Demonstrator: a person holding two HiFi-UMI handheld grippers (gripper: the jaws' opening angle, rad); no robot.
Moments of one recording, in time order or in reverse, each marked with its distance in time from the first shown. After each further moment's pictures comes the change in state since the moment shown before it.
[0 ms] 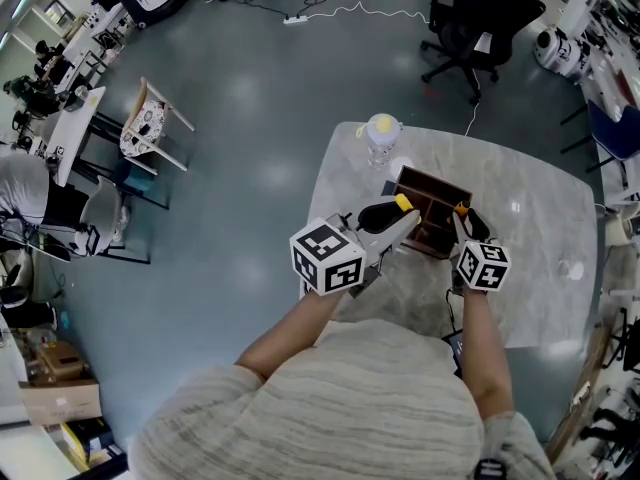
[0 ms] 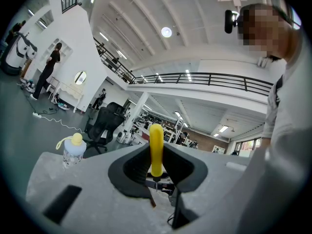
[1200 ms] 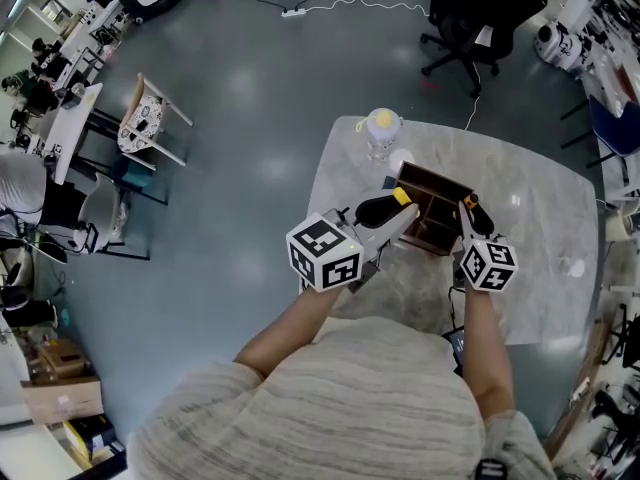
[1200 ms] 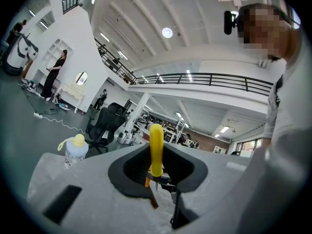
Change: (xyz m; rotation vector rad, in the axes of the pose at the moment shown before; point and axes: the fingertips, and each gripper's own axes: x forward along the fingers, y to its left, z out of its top) left arm 0.000 0.010 0.003 -0.006 -0.007 0.011; right arm -0.007 0.007 0.034 0.014 -0.127 0.025
